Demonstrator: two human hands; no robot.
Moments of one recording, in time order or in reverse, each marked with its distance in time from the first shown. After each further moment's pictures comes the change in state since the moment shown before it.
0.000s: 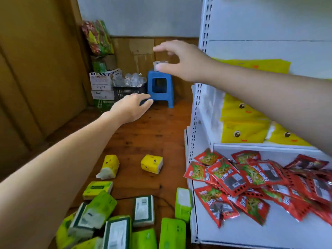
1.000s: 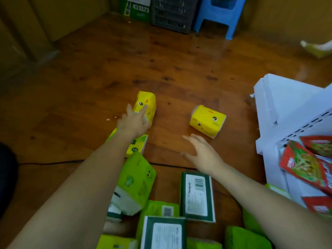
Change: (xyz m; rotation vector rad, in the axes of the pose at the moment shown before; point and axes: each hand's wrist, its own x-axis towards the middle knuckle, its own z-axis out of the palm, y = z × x) left_hand -0.017 -0.352 0.323 0.005 -0.367 -0.557; right_hand -0.079 0.075 0.518 0.222 -0.682 0.481
